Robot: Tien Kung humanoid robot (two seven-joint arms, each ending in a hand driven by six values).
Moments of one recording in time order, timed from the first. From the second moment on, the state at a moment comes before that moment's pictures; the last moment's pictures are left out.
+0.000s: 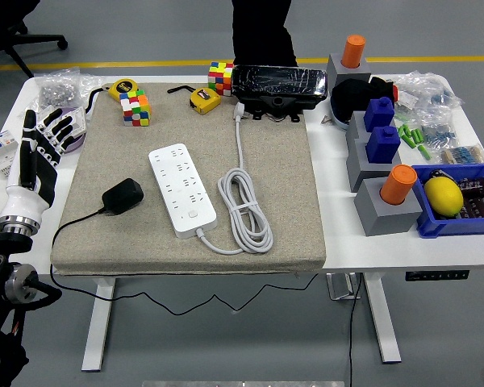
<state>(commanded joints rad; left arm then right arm) -0.16 0.03 -1.66 -1.19 1.16 -0.08 -0.21 0.08 -0.09 1.94 0.18 -1.25 -0.11 -0.08</state>
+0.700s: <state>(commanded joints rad) -0.16 0.03 -1.64 -1.18 1.16 -0.08 -0.22 0.08 -0.09 1.94 0.18 -1.25 -0.11 -0.08</state>
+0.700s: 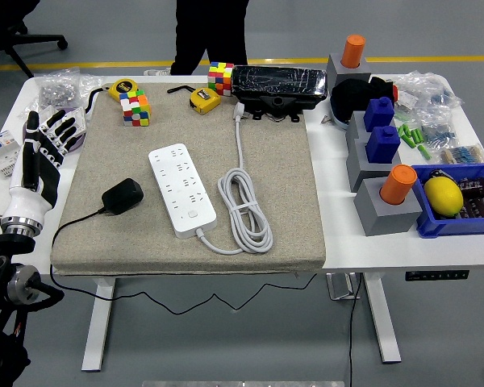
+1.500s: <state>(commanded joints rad) -0.15 0.03 -1.65 -1.21 1.26 -0.05 -0.20 0.09 -0.08 1.93 0.18 -1.26 -0.11 -0.08</state>
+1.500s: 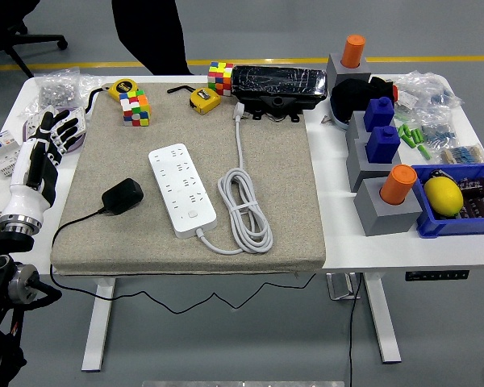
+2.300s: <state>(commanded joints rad) -0.13 0.04 -1.63 -1.25 1.37 0.08 -0.16 0.09 -0.08 1.89 0.18 -1.25 -0.11 -0.09</state>
